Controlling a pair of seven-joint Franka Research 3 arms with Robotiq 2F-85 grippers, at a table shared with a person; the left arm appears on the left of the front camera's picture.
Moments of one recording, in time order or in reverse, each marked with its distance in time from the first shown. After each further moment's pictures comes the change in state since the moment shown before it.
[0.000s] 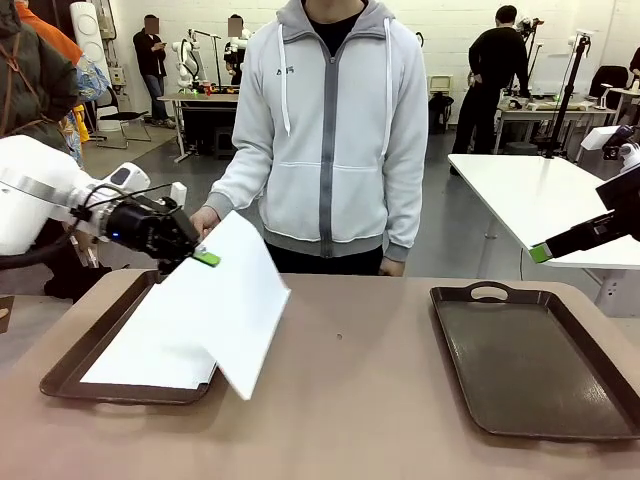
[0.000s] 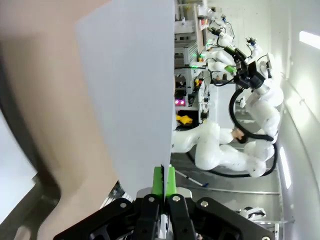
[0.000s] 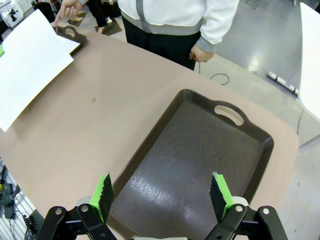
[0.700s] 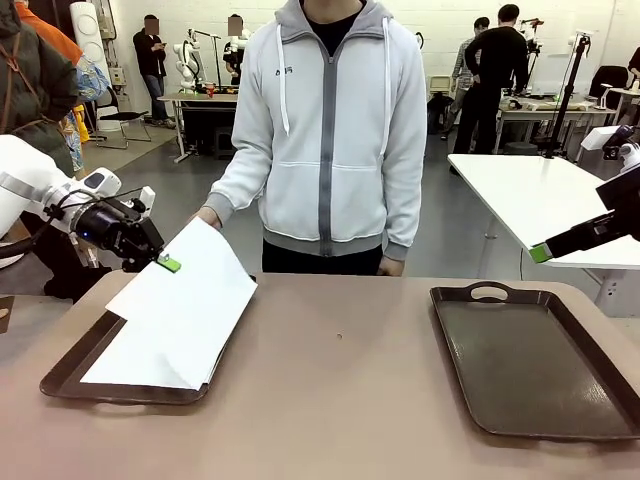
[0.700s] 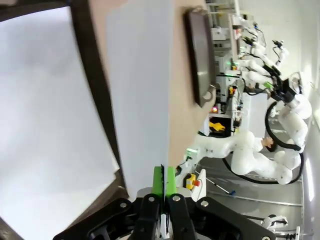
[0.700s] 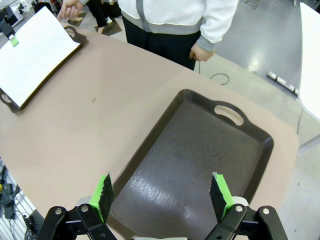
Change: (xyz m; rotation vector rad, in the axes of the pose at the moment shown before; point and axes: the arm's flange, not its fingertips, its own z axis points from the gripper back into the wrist) left arm 0.034 0.066 0.077 0.171 -0.038 0.003; right arm 0.000 0.000 0.000 0.000 0.000 0.000
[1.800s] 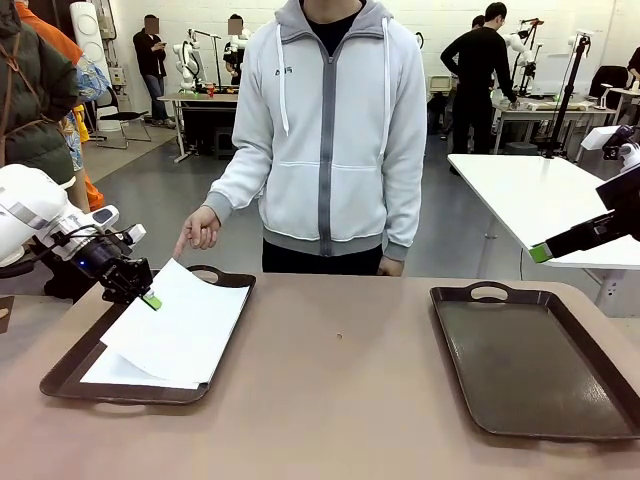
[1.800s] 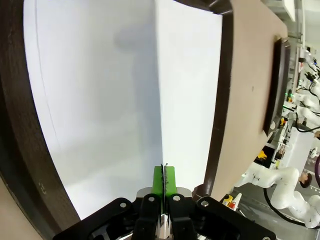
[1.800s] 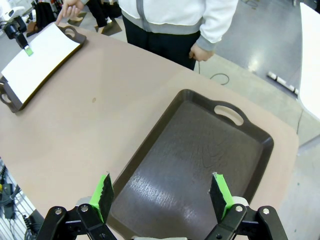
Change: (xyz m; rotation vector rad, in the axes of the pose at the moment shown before) left arm 0.007 0.077 0.000 0.296 -0.031 0.172; right arm 0.000 0.000 0.000 0.000 0.000 0.000
